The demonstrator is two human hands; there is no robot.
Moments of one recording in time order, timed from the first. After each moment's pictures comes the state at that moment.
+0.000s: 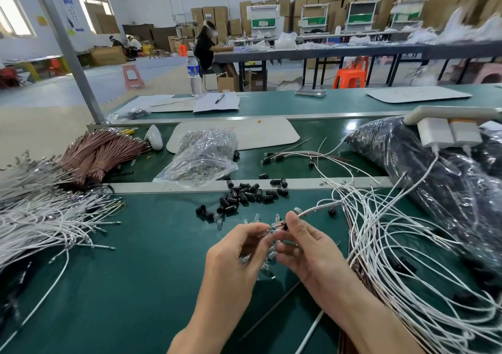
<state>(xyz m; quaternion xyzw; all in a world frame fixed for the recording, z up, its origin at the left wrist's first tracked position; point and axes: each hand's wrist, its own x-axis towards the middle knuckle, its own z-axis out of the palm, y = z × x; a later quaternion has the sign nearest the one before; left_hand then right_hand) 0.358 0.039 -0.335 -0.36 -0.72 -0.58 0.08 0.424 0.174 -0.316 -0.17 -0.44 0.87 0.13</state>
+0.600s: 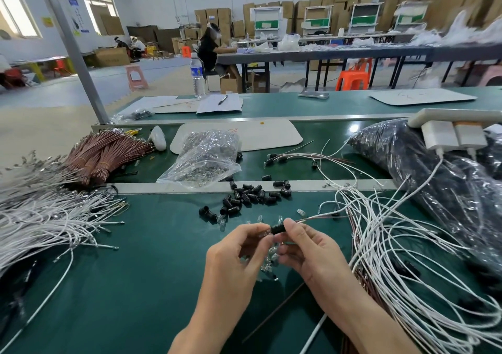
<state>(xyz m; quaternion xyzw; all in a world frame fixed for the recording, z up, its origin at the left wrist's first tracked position) 0.355 0.036 -0.334 -0.34 -0.73 -0.59 0.07 0.425 0.169 -0.316 -0.16 -0.50 0.84 0.16</state>
